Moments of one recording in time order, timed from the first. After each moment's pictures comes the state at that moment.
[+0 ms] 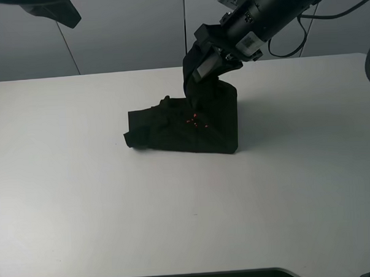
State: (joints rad) left arm -0.45 1.50 -1.43 0.01 0.95 0.40; right arm 0.35 1.85 -1.29 0.82 0.95 -0.62
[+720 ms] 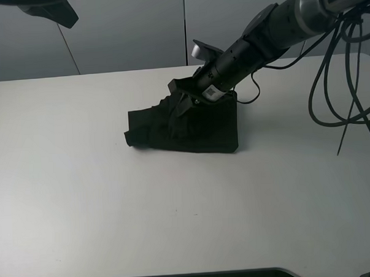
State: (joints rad) left arm -0.45 1.50 -1.43 0.02 0.96 0.40; right arm 0.42 2.14 -1.29 1.02 0.70 -0.73
